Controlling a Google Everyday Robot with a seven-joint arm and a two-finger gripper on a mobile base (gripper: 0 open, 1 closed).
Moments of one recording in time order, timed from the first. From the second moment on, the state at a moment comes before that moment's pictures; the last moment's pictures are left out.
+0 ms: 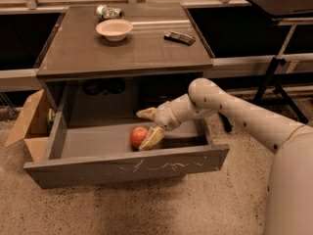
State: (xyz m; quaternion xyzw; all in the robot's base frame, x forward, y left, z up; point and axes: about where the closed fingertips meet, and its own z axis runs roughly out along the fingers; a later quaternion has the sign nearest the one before) arm 0.612 0.039 0.637 -0.64 0.60 0.35 0.33
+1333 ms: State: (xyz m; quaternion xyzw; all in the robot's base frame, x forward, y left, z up) arm 0.597 0.034 0.643 -0.63 0.58 0.38 0.34
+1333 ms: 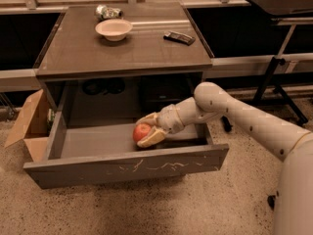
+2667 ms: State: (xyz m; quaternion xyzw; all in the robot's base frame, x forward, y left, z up) arm 0.612 -0.030 0.784 -0.66 0.52 0.25 0.49
